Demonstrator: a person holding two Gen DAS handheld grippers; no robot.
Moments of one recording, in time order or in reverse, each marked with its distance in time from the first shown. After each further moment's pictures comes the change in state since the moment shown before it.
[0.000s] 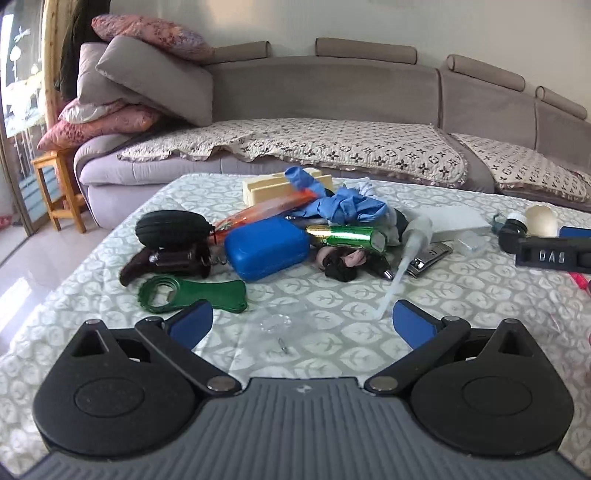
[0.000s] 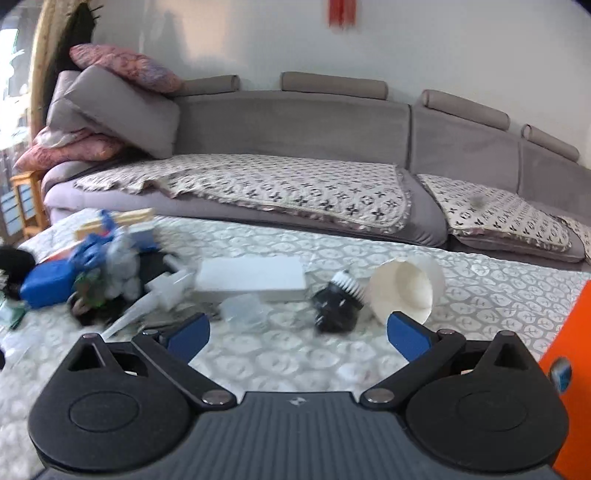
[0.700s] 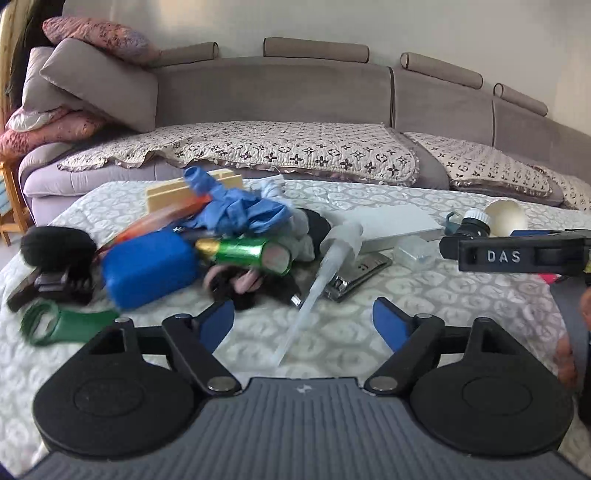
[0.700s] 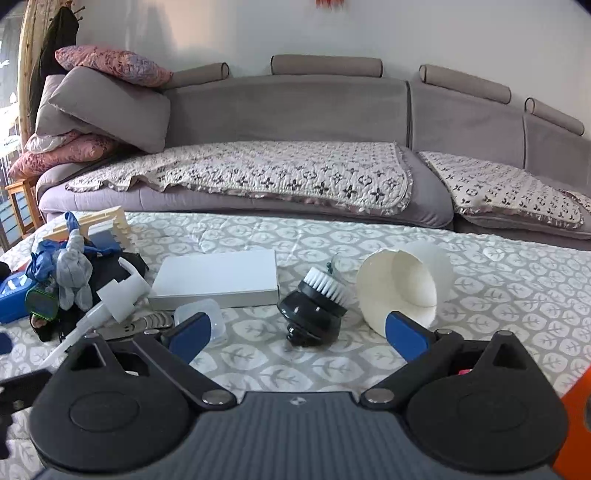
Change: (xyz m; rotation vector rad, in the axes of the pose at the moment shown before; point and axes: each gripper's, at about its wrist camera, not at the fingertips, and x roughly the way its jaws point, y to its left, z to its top) left arm 0.043 -0.043 0.002 0.057 -0.024 -0.158; right arm 0.035 -0.023 0.000 0.029 0.070 0.055
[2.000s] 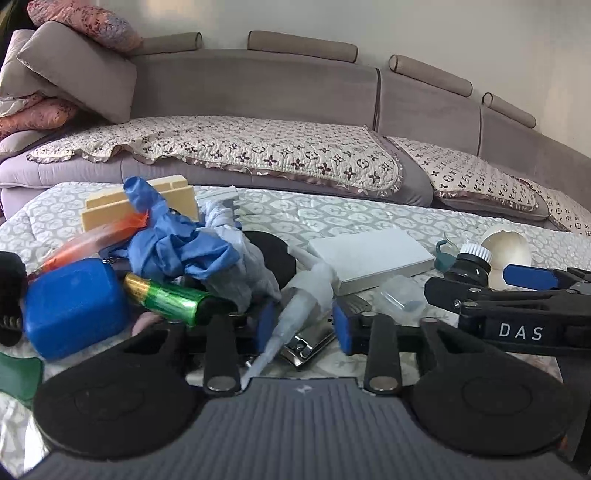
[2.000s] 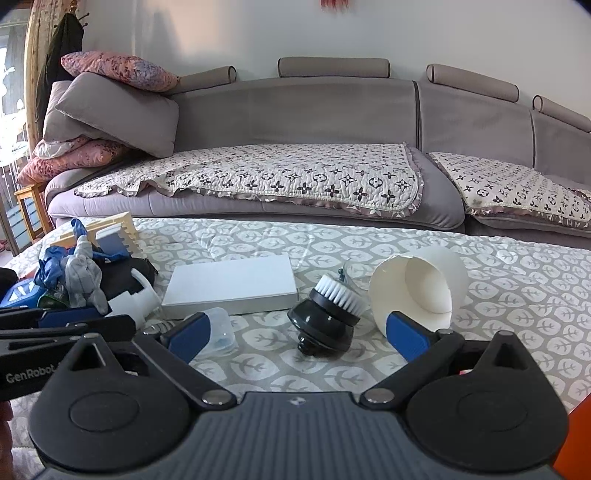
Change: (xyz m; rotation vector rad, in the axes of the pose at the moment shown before) left arm 0.040 -0.003 0.021 -0.036 0.006 -0.092; right arm 0.003 -0.002 0.003 0.010 -0.015 0.033
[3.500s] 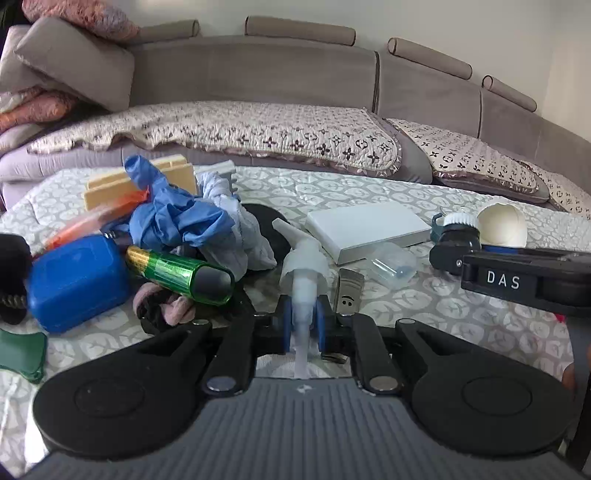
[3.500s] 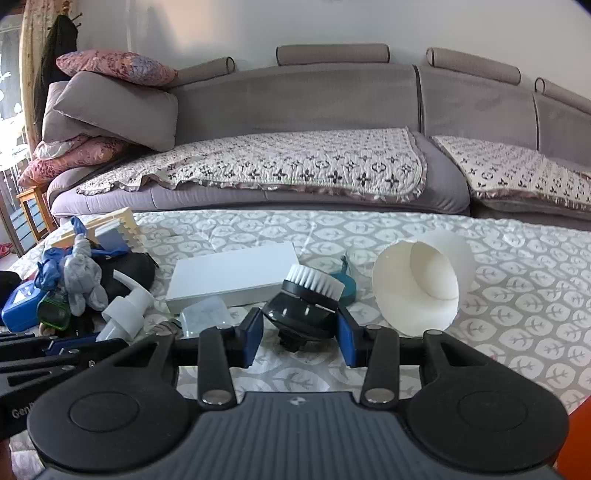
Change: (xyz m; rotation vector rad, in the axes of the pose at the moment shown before) left arm -0.010 -0.006 -0.011 0.033 0.039 0.010; right arm 0.000 -0.001 -0.001 0.022 0.028 0.030
